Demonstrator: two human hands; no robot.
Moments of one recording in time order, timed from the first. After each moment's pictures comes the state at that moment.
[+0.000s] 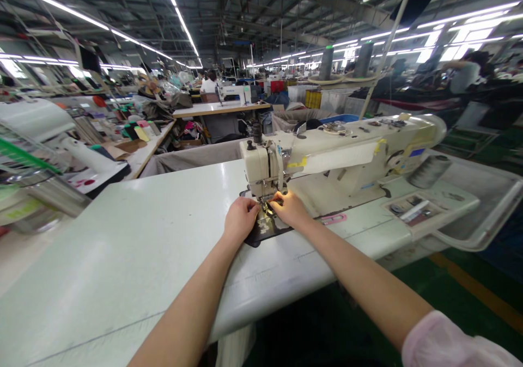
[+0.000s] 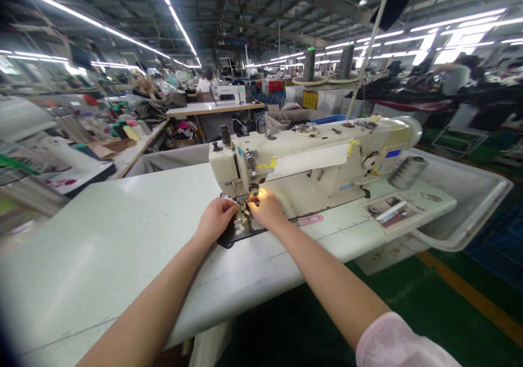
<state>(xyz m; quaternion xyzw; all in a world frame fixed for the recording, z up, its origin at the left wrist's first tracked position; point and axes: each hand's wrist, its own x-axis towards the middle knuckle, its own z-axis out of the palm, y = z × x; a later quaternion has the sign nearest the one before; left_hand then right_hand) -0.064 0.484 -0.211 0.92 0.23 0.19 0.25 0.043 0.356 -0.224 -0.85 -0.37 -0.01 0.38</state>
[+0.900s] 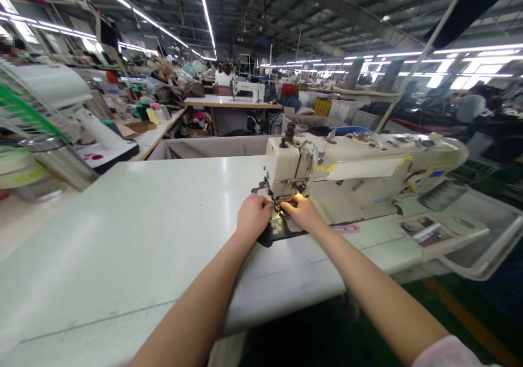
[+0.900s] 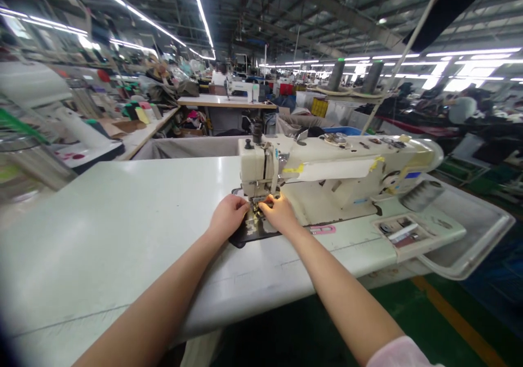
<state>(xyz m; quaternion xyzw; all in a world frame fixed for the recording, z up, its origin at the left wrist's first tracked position) -0.069 0.481 -0.207 0.91 0.26 0.17 0.26 0.044 0.361 -0.229 -0.86 -0.34 0.02 0.38</state>
